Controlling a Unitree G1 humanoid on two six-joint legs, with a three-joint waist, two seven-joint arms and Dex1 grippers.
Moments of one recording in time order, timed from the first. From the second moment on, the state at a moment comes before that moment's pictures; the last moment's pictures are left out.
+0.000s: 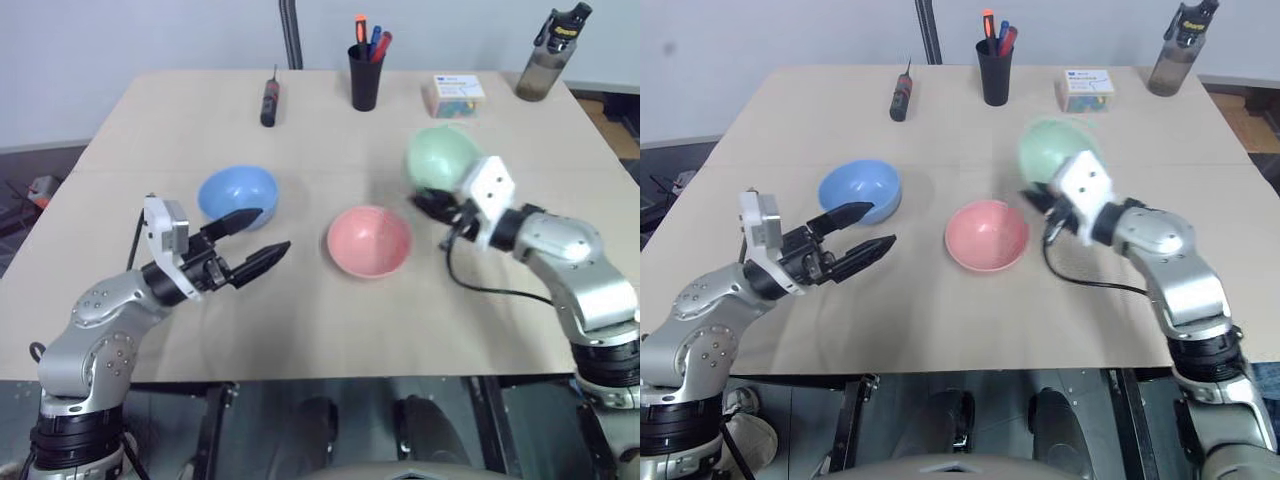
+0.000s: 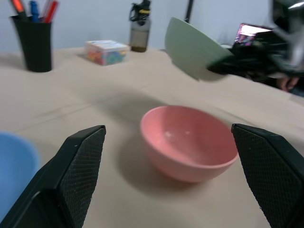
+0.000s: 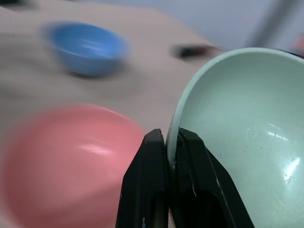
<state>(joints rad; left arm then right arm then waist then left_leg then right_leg) -0.09 0.67 0.33 -0.34 -0.76 0.45 -0.86 -0.53 -0.50 0.20 -0.41 0.28 0.62 0.74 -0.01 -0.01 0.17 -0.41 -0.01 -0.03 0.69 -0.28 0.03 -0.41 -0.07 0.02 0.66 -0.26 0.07</state>
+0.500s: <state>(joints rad) -0.16 0.88 0.19 -0.36 -0.37 0.57 -0.58 -0.57 -0.48 0.20 -0.49 0.39 0.73 0.77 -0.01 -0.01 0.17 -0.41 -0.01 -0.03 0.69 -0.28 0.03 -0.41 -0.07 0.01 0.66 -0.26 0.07</state>
